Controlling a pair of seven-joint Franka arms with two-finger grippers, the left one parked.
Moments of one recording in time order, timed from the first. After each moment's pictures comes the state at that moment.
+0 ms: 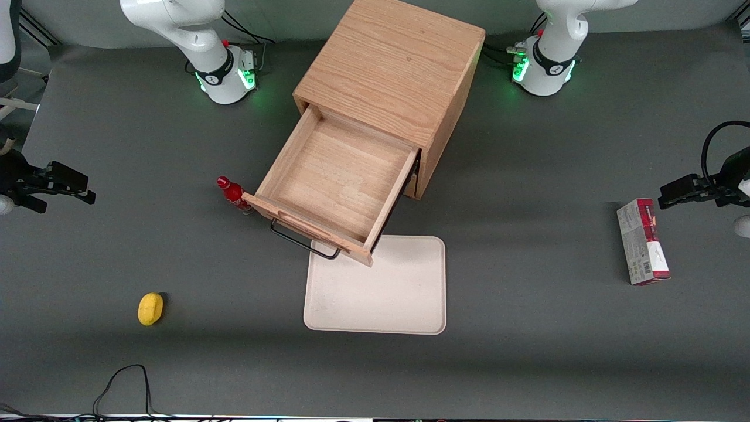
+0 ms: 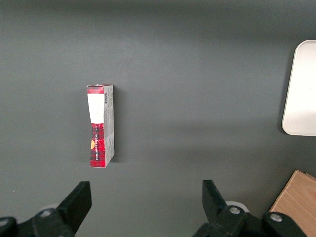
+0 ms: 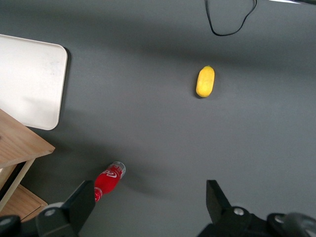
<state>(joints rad) 0.07 0.07 -0.15 -1.57 0.06 1.69 -0.21</state>
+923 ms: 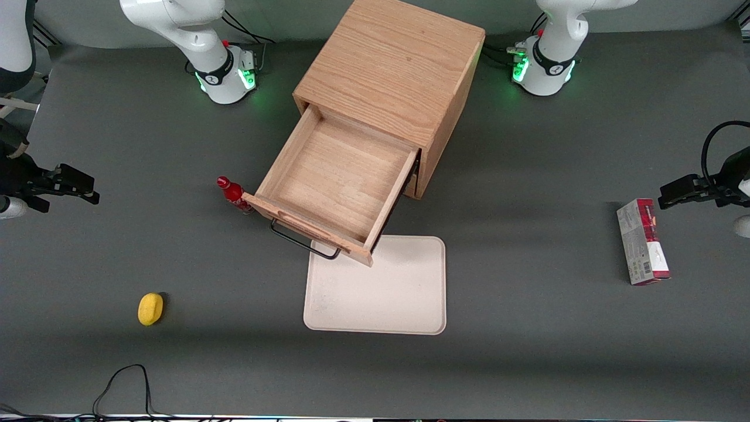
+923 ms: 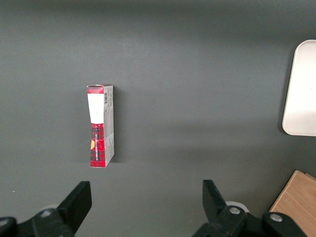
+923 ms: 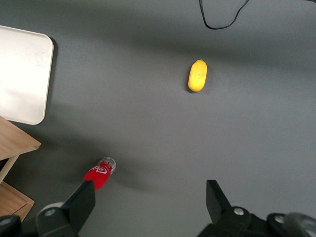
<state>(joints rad) 0.05 0.07 -0.12 -1.58 0.01 1.69 -0.20</state>
